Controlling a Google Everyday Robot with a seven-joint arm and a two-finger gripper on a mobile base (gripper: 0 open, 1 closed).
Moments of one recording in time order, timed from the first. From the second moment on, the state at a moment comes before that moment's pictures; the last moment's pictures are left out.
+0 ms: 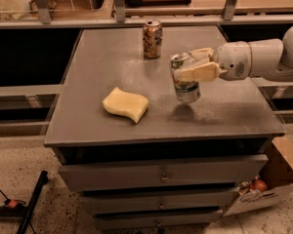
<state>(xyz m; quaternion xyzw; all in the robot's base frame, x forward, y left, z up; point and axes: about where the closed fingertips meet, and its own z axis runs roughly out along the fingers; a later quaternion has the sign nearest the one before) 0.582 -0.105 0.918 -0.48 0.61 0.44 0.46</state>
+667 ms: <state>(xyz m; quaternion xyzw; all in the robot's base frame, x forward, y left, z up) 0.580 -0.111 0.919 -0.45 0.58 0.46 0.50</state>
